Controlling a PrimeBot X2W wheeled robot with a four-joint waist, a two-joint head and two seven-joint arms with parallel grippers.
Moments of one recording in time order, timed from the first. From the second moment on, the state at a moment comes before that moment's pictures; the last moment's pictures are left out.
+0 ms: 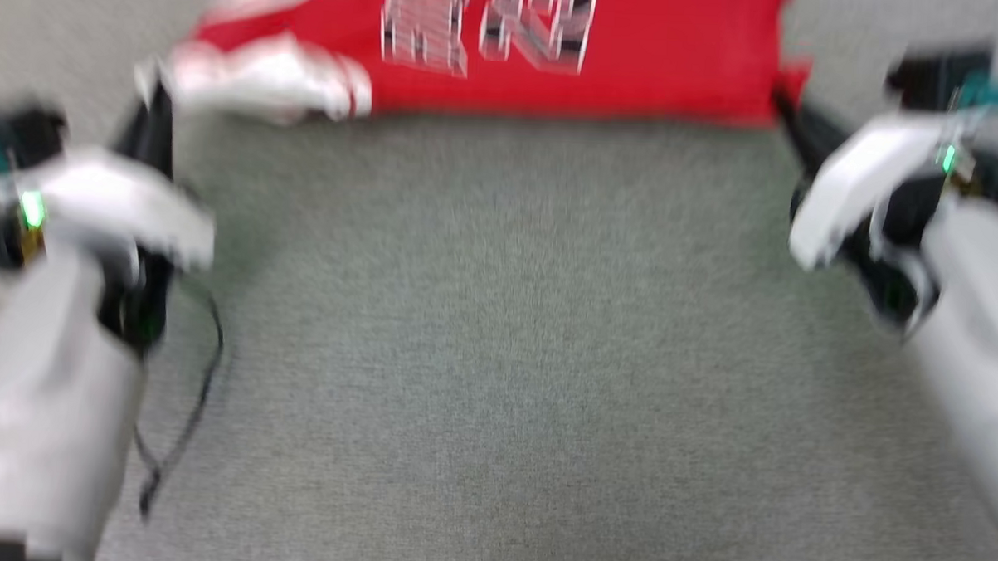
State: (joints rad) left arm -0.86 0.40 -0.31 0.82 -0.77 -0.13 -0.23; right arm -0.98 -0.32 0.57 0.81 0.74 0.13 0.01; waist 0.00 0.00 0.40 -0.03
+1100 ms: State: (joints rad) left arm 0.23 0.54 -0.19 -0.17 -0.88 0.31 -0.07; right arm 0.01 -0.34 0.14 0.09 0.56 0.13 0.26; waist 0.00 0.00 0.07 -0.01
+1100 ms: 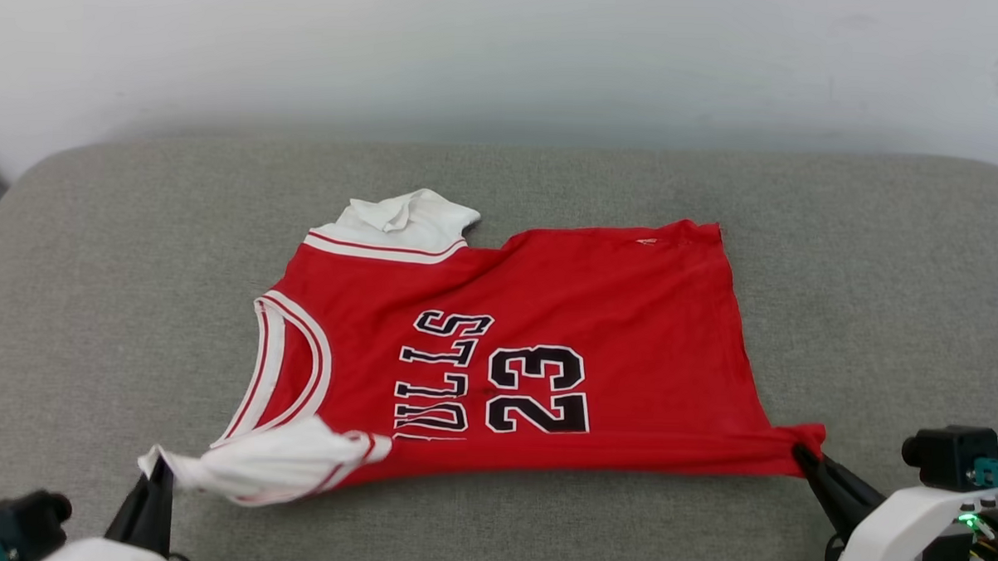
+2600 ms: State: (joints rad) left arm -0.15 0.61 -0.27 0.21 -0.99 0.09 0.15; right arm -0.24 -0.21 0.17 0.21 0.34 0.13 -0.02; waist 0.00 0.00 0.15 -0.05
